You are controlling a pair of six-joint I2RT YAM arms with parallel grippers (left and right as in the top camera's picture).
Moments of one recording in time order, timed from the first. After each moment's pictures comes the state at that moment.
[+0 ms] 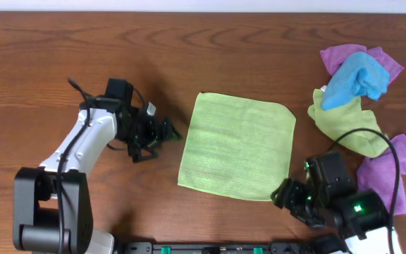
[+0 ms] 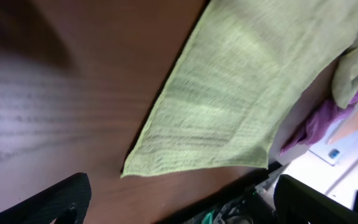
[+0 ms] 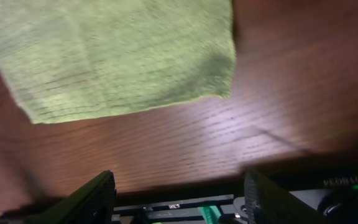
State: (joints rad) left arm -0.12 1.67 1.00 -0.88 0.71 -0.43; right arm 0.29 0.79 0.65 -1.21 -0.23 0.85
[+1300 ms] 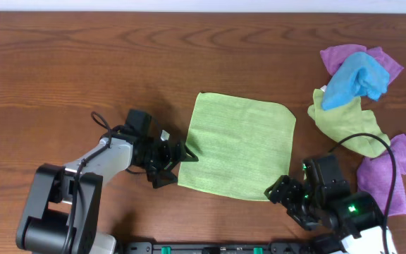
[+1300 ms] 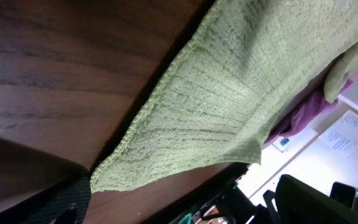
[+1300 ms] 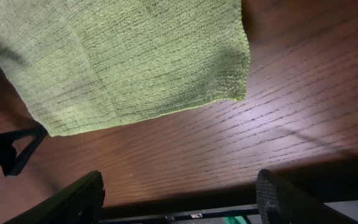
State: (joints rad) left arm -0.24 1.66 0.69 -0.47 0.84 -0.74; right arm 0.29 0.78 0.60 -1.11 -0.29 0.95
